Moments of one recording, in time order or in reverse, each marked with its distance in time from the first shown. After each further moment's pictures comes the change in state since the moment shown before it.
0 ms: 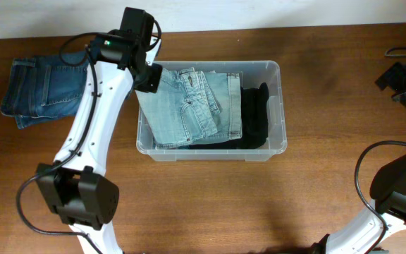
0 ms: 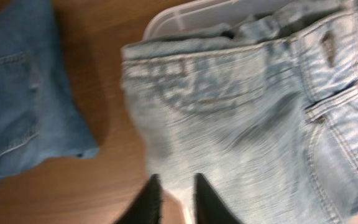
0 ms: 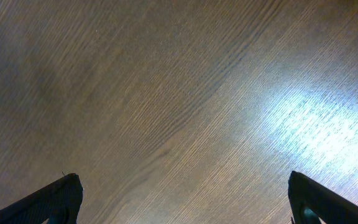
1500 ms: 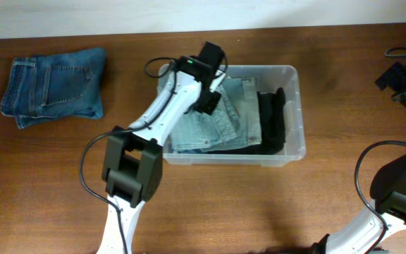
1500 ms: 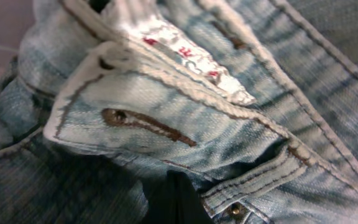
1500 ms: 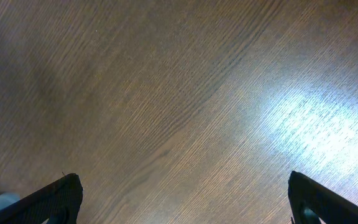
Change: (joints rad) left arm -0.280 0.310 0.005 0.153 0.078 -0.018; right arm 0.000 0.001 0.000 0.000 0.000 0.000
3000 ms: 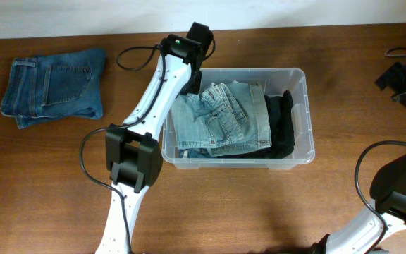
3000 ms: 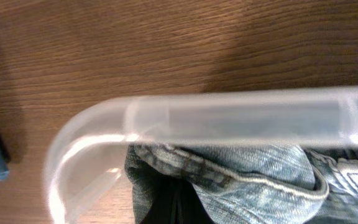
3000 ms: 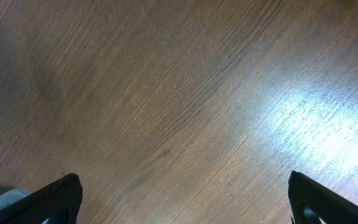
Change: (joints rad) left arm 0.093 0.162 0.387 -0.286 -0.236 -0.294; right arm 0.000 0.000 0.000 0.000 0.000 0.001
